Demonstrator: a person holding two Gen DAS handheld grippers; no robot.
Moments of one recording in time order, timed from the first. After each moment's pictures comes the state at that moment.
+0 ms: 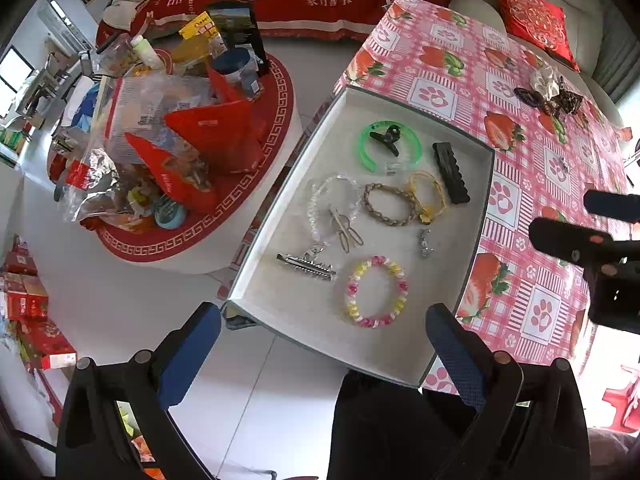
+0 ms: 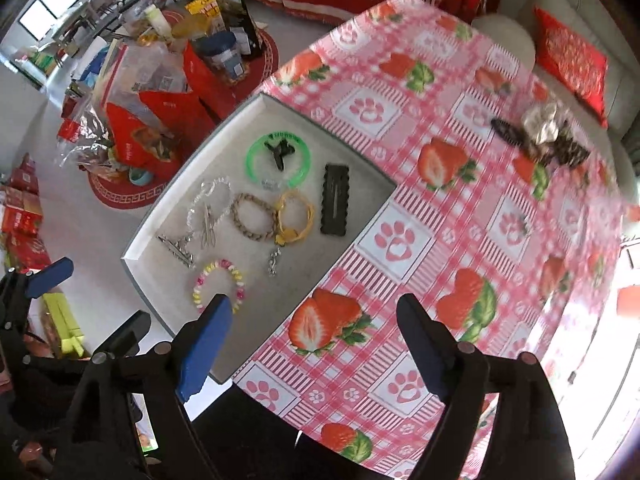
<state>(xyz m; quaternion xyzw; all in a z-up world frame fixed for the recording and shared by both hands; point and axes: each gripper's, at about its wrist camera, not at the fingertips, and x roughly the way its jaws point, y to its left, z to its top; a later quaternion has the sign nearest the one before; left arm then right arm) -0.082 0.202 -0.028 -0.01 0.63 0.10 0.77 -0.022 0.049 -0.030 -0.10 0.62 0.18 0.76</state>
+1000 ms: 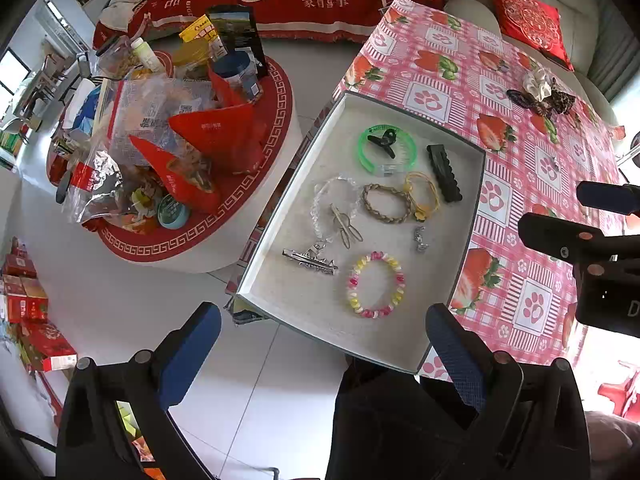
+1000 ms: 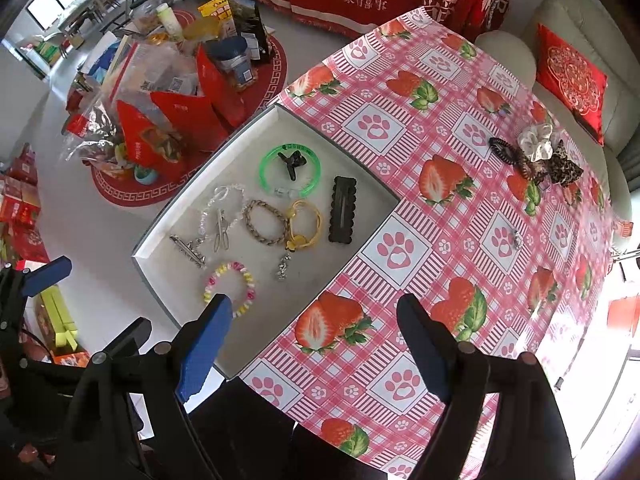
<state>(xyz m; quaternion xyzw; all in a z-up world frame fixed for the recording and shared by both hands) -0.086 0.206 -0.011 -0.01 0.63 0.08 0.77 -0.028 0.062 -0.012 -0.11 0.62 0.18 0.76</state>
